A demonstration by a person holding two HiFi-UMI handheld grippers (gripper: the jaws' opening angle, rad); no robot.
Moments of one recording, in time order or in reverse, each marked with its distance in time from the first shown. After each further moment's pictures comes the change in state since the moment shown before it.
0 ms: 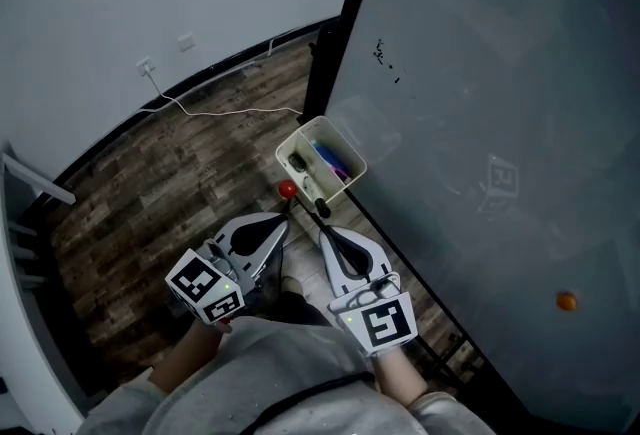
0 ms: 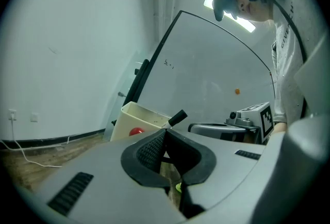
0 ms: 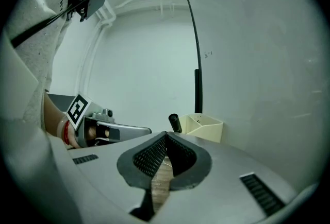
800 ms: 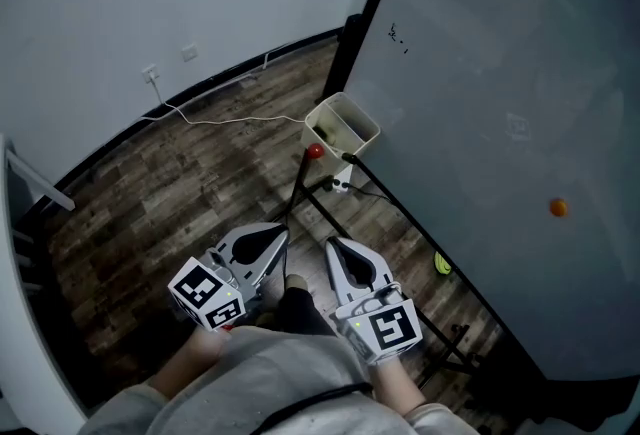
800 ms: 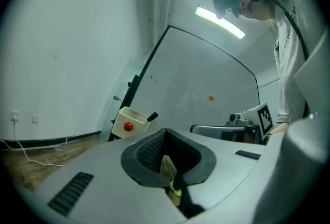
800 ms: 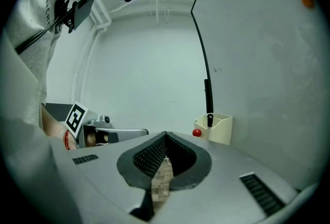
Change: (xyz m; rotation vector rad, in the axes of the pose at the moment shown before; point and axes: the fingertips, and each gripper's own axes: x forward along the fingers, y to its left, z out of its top) left arm -0.130 -0.066 0.001 0.009 -0.034 -0.061; right arm -0.069 0.126 0.017 0.078 -0.018 -0.083
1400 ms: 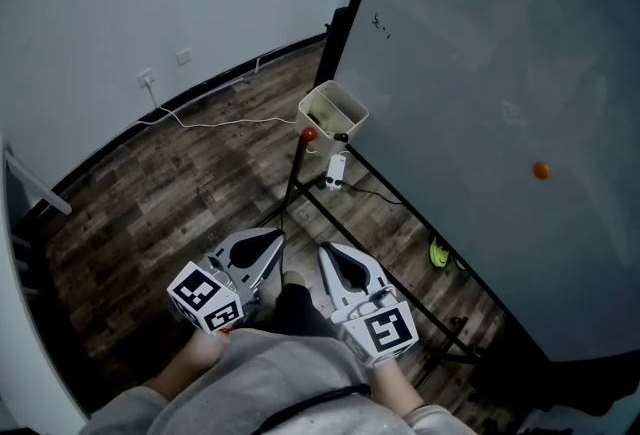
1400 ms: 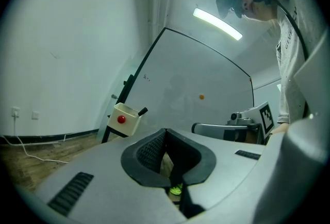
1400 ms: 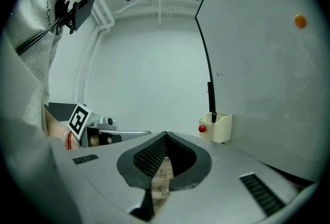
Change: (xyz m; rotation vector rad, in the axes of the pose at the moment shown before) left arm -0.037 -0.045 -0.015 -0.013 0.008 -0.015; right arm -0.048 0.046 -0.002 -0.002 -0.004 0.018
